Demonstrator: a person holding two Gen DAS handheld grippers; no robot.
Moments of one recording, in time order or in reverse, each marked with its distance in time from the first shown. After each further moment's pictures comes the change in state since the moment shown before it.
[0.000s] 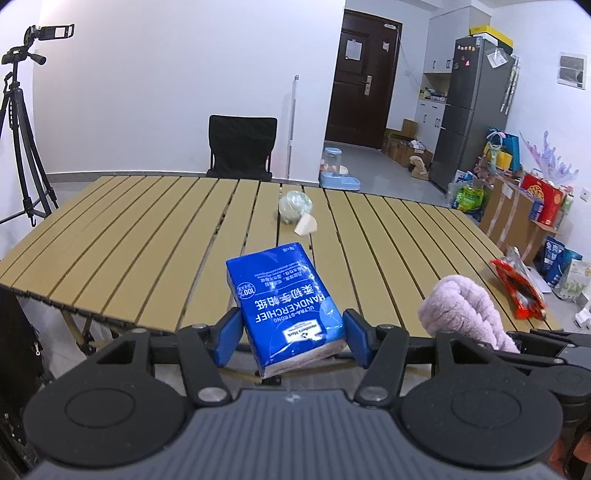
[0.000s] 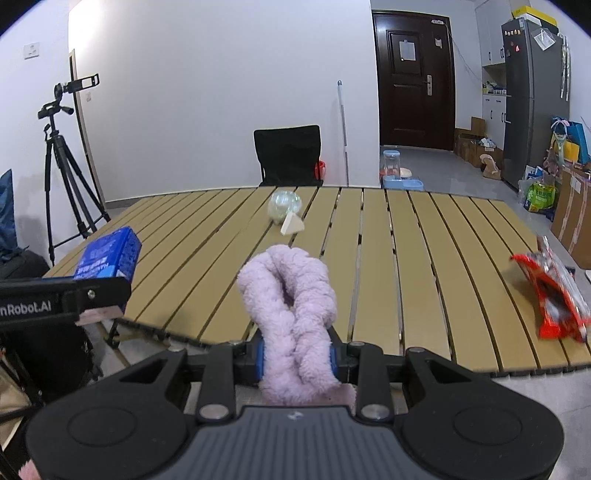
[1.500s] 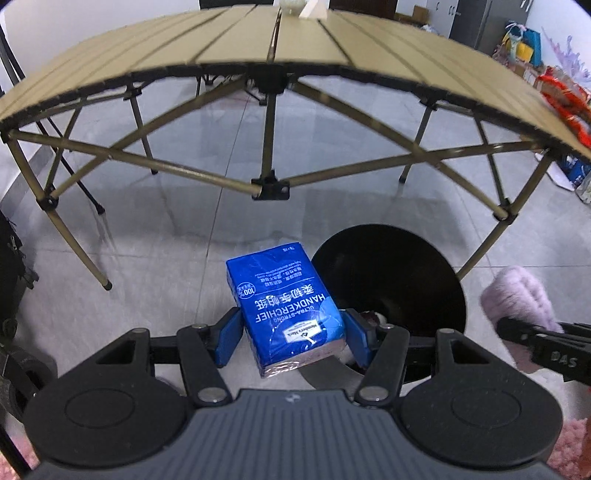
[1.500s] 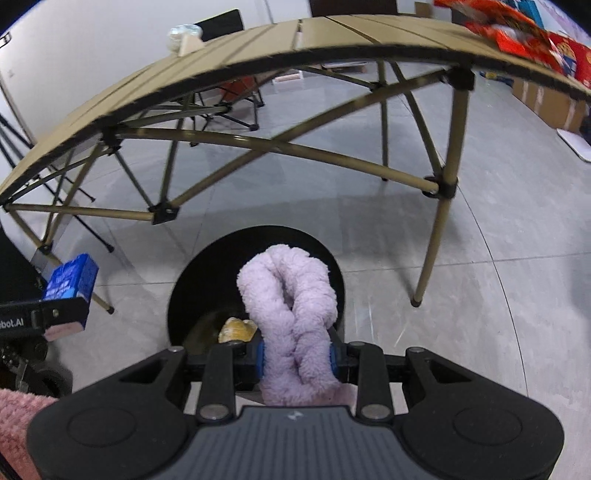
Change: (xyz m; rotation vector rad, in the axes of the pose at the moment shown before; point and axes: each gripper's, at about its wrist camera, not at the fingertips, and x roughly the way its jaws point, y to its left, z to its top) left arm 0.110 0.012 -0.183 0.034 0.392 0.038; right arm 0.071 -0.068 -0.200 0.225 0.314 -0.096
